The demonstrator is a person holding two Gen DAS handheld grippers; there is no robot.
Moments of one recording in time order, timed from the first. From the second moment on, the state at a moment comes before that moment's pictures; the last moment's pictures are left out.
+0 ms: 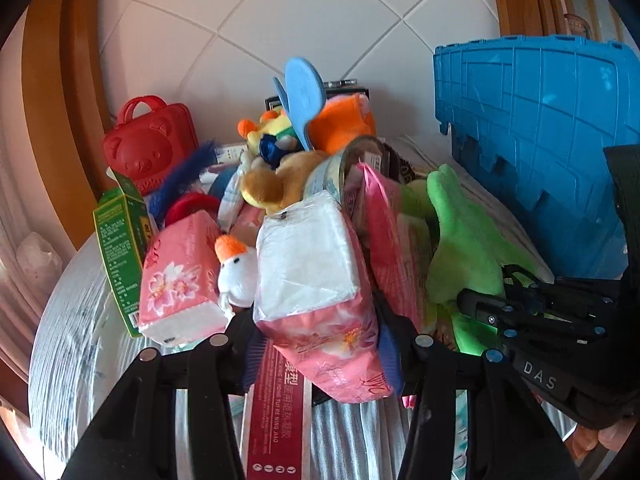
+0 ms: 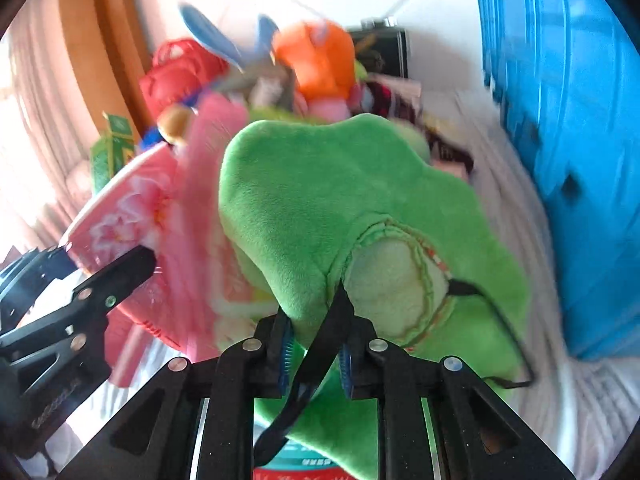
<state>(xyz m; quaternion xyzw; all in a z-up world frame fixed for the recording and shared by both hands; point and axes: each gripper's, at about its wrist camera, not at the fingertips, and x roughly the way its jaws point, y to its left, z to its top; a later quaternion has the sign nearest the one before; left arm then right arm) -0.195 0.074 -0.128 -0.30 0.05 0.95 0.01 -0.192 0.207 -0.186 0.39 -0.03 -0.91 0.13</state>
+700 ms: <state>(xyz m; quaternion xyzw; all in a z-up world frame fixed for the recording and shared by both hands) -0.162 0.078 0.036 -0.12 0.03 0.99 -0.03 -0.146 0.212 0.036 0.14 0.04 -0.98 0.13</state>
